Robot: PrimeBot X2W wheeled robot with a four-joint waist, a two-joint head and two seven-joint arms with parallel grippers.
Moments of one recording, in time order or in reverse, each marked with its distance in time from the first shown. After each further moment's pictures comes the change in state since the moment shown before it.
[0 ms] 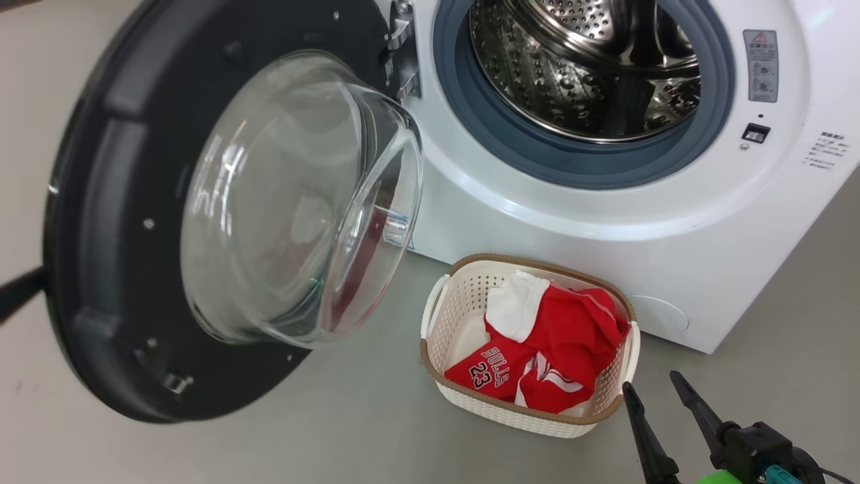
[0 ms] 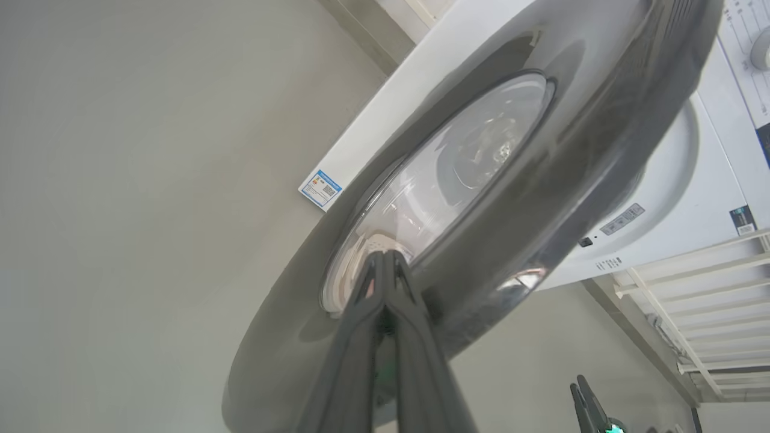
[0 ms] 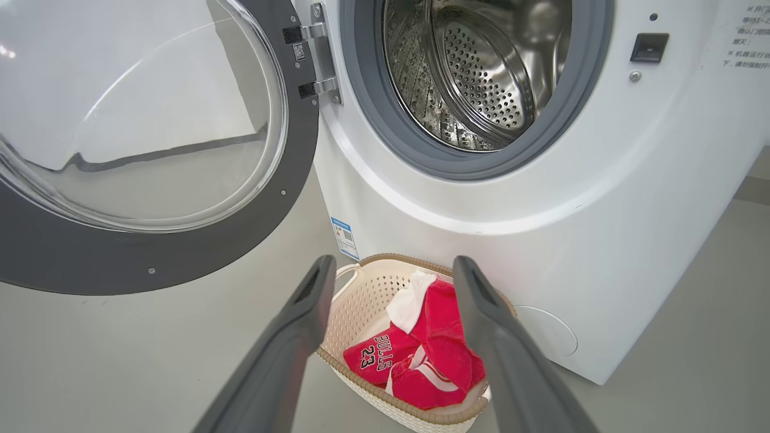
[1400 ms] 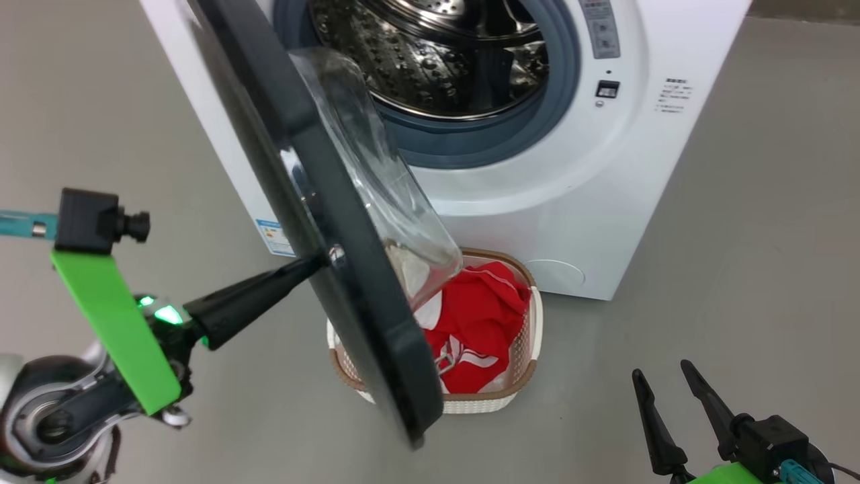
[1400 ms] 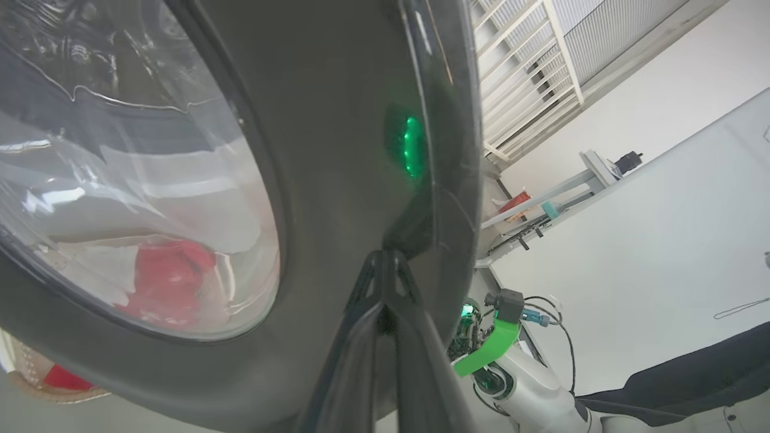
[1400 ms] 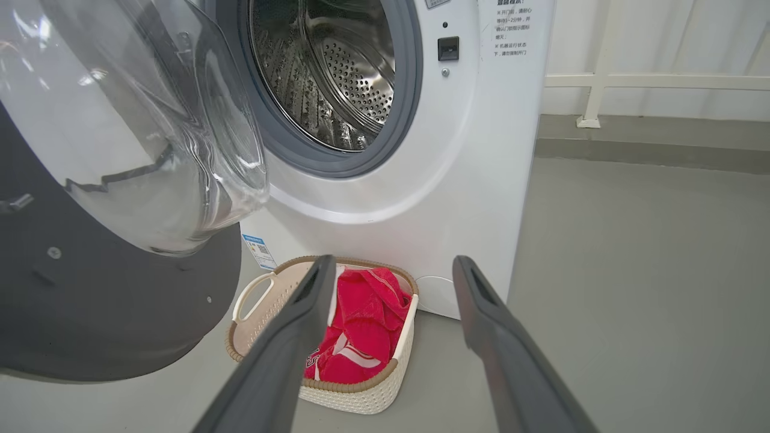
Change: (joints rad) left arm 0.061 -0.172 -0.186 -0.555 -0.043 0.000 -0.053; right arm 0.001 0.006 -0.025 -0.033 0.028 0.000 0.000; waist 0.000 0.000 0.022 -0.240
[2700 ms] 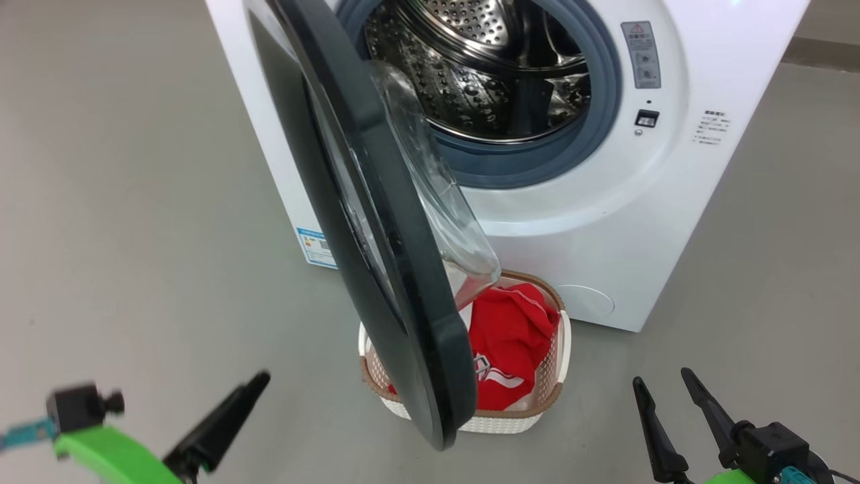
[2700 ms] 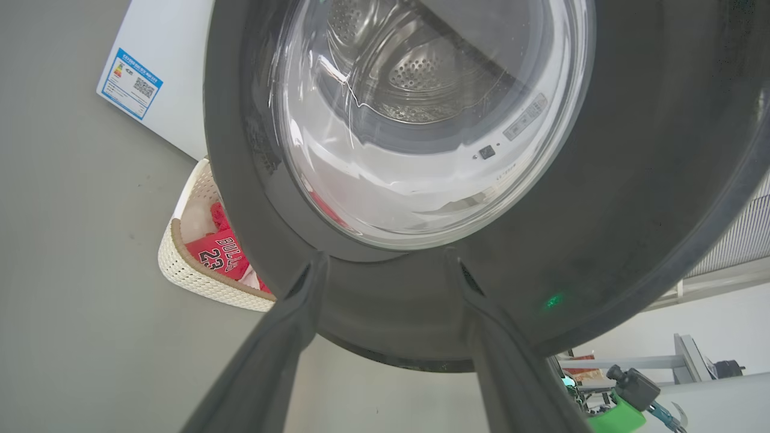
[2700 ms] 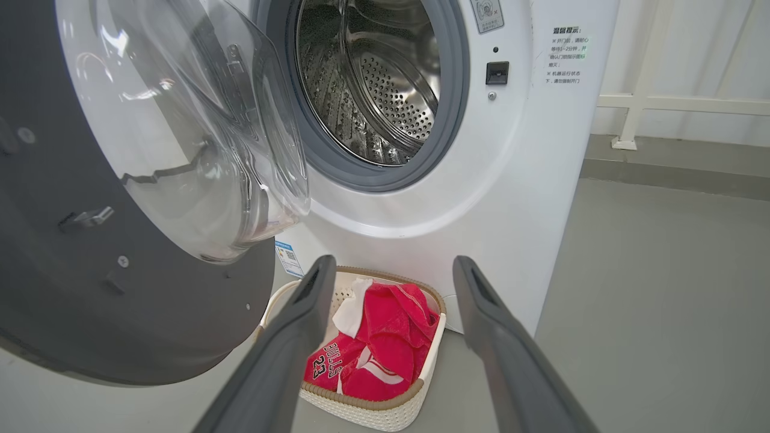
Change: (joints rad) left arm 0.330 0.002 -0.067 0.185 0.036 0.000 -0.474; right arm 0.016 0.001 -0.002 0.001 0.001 0.000 0.000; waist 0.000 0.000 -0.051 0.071
